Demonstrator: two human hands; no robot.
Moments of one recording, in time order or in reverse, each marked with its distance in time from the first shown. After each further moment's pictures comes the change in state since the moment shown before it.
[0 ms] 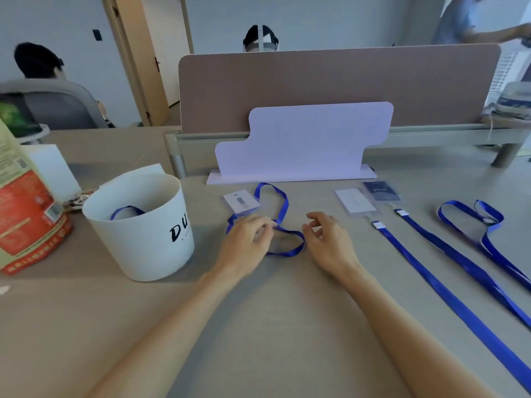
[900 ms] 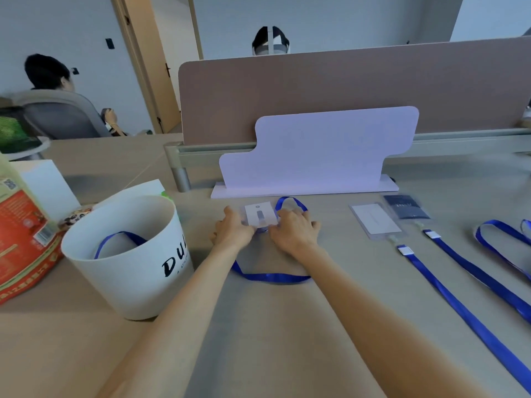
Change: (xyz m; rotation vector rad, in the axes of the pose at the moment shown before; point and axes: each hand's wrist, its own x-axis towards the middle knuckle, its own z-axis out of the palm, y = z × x) left_hand 0.103 -0.053 -0.001 0.007 -0.018 -0.652; right_hand 0.101 -0.040 0.077 -0.311 -0.145 0.028
